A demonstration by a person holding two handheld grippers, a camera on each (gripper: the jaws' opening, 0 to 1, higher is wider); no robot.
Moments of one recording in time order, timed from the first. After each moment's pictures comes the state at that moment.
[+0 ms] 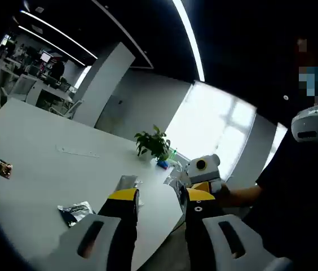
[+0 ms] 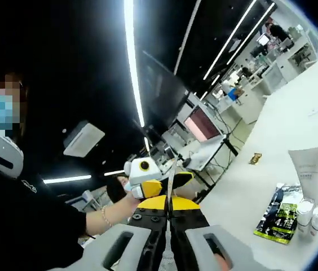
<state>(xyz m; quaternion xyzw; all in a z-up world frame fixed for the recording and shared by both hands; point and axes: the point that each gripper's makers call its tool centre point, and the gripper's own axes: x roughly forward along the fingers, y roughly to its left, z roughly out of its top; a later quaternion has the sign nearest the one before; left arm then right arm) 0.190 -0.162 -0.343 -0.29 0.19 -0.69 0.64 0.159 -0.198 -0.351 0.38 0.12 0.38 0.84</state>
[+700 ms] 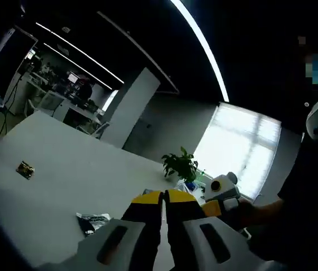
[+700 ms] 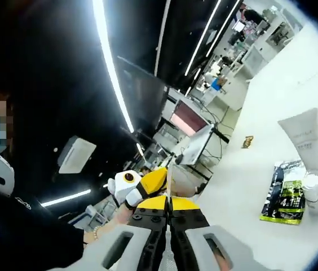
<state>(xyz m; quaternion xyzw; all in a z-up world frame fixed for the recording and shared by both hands) 0.211 -0.167 -0.360 -0.23 0.14 -0.60 0.76 0.179 -0.183 -0.379 0.43 0.17 0.34 0.82</state>
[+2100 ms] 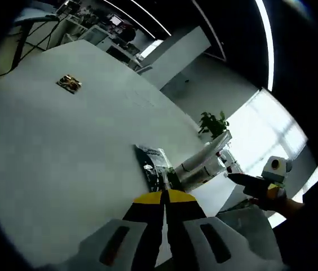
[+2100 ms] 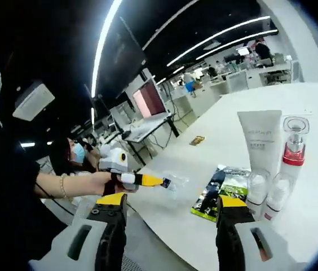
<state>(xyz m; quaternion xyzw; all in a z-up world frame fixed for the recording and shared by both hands) 0.269 -0.121 -0.555 -0.21 0.40 -0.52 0.73 0.161 -0.220 -0.467 0.18 0.24 0.22 0.93</state>
